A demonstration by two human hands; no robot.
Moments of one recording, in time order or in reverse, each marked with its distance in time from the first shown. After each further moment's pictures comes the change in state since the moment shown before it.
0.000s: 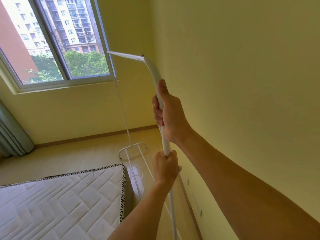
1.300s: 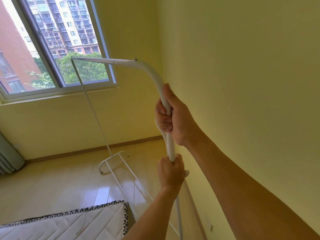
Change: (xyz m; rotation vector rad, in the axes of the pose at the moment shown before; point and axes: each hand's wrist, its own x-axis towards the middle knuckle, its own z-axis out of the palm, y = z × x) left_hand 0.352 -0.042 0.039 -0.017 0.046 0.083; right_hand 0.338 0.121 -0.022 0.088 -0.195 0.074
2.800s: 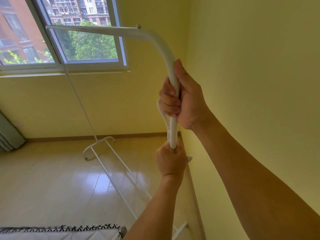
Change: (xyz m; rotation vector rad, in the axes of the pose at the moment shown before) left_hand 0.324 -0.071 0.033 0.124 0.327 0.092; right_hand 0.324 0.102 -0.065 0.179 -0.290 0.077
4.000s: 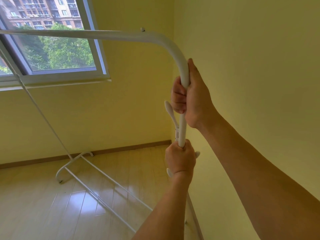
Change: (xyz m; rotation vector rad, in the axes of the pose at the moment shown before) left_hand 0.130 -0.022 0.109 -0.129 -0.208 -0.116; right_hand 0.126 0.004 -0.102 -0.105 0.420 -0.073
